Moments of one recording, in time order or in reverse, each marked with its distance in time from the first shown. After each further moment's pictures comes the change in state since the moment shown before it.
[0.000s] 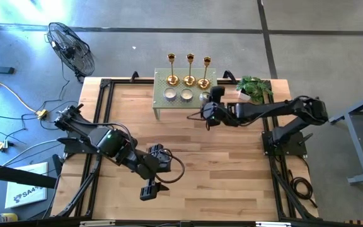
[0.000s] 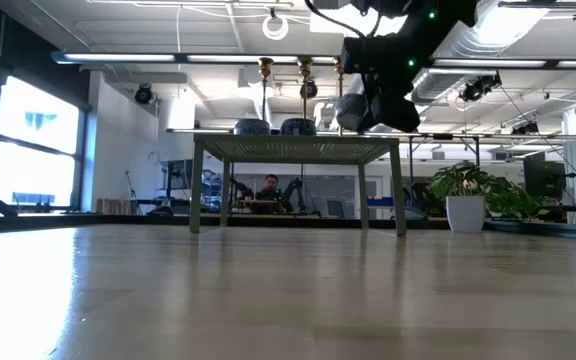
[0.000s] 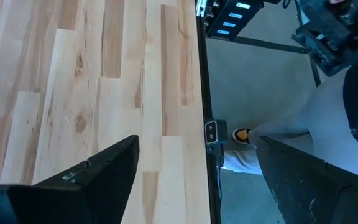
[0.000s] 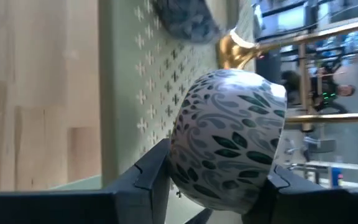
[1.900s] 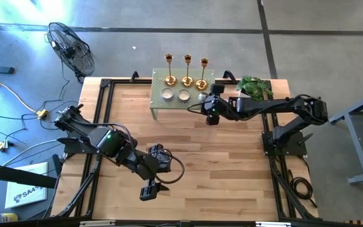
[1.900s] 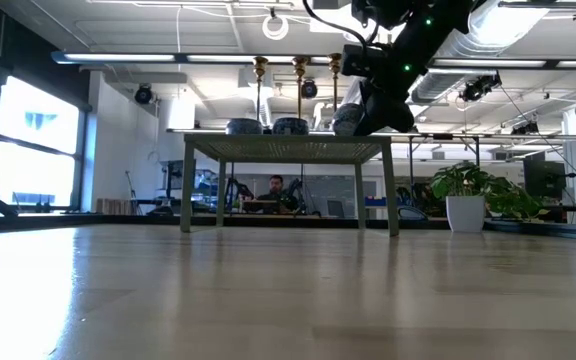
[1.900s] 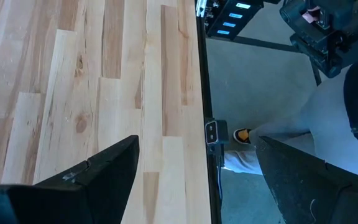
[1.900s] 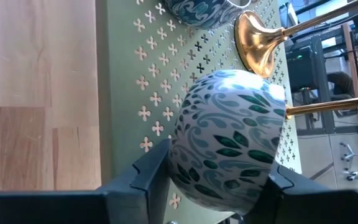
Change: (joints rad) left arm -0.006 0.000 0.000 0.001 -0.006 0.003; right arm -0.102 0.006 -0.002 -0.005 -0.227 0.084
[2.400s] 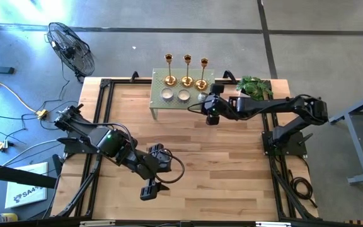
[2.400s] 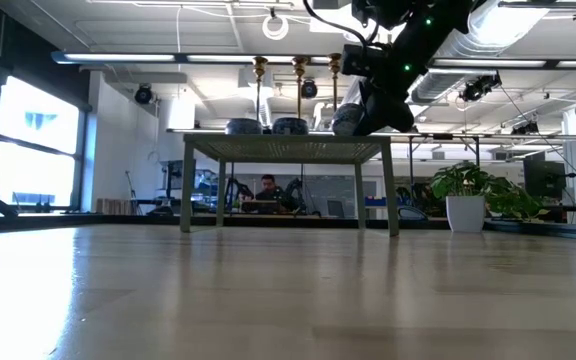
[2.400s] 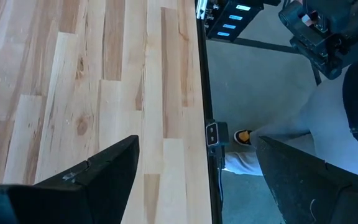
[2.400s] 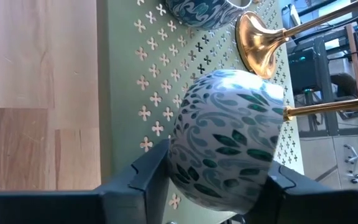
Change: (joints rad) left arm 0.002 0.000 0.000 0.005 -0.002 0.007; right arm -0.001 0.000 0.001 -0.007 -0.021 0.000
